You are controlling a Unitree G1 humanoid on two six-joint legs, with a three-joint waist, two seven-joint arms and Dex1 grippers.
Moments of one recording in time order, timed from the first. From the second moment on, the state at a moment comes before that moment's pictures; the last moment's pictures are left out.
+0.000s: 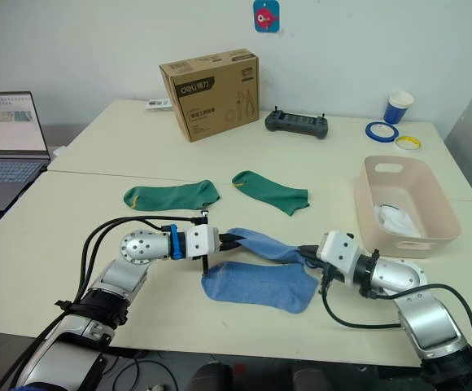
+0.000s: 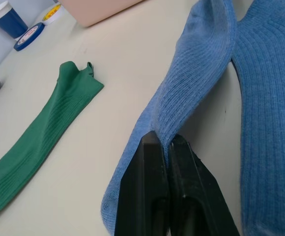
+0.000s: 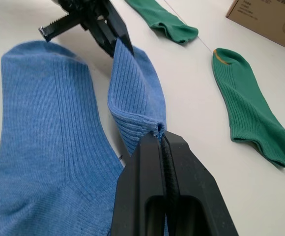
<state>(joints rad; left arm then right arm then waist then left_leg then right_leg) -0.56 0.53 -0.25 0.46 -0.03 -0.43 -1.06 -0.15 -0.64 0.12 -0.34 0.21 0.24 0.81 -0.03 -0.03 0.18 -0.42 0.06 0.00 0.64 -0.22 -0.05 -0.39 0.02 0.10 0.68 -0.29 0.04</state>
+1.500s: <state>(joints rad) -0.61 0.74 -0.35 0.16 -0.22 0.33 -1.48 -0.14 -0.67 0.10 -0.39 0.58 0.72 0.77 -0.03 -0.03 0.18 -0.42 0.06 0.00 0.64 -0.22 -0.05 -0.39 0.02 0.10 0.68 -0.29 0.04</state>
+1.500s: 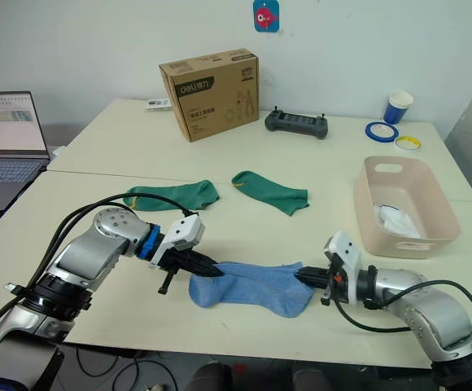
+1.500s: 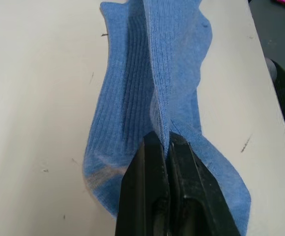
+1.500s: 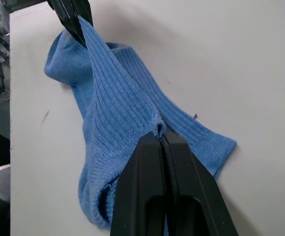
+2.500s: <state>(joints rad) -0.42 0.78 -0.14 0.12 -0.33 0.47 -1.39 0.02 -0.66 -0.04 -0.44 0.57 0.73 0.74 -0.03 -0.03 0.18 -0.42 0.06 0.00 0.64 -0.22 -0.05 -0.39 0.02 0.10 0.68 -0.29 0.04</state>
